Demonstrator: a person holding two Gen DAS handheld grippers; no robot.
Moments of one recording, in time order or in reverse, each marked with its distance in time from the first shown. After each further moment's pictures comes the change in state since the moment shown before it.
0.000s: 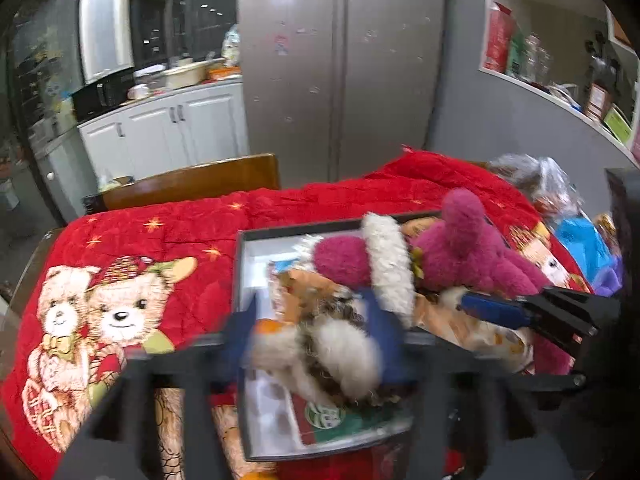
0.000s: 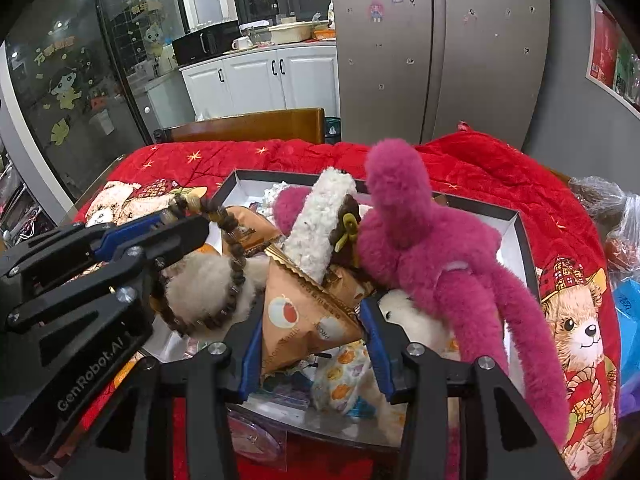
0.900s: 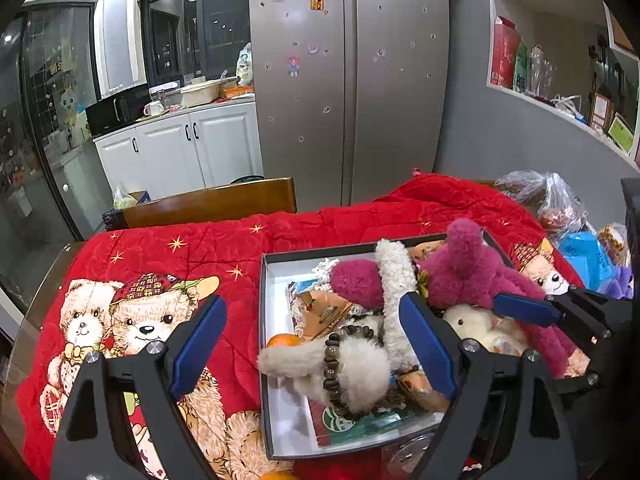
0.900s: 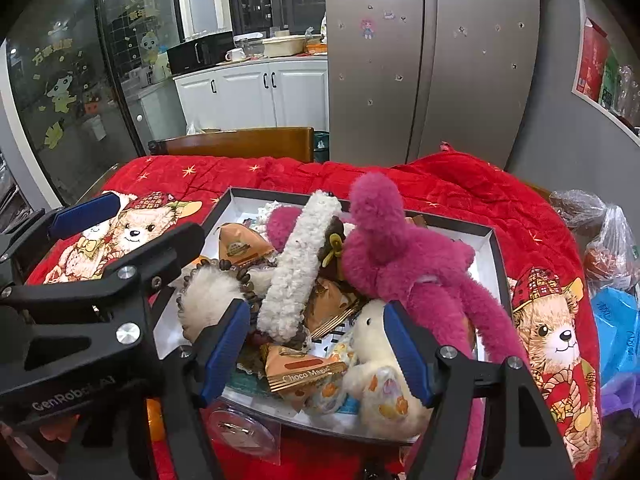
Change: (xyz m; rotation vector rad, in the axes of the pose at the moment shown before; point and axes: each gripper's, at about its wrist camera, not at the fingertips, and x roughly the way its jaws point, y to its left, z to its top) left arm -0.029 0.000 0.009 0.007 -0.061 0.027; right arm -0.024 0.003 0.003 -0.007 -0.045 -0.061
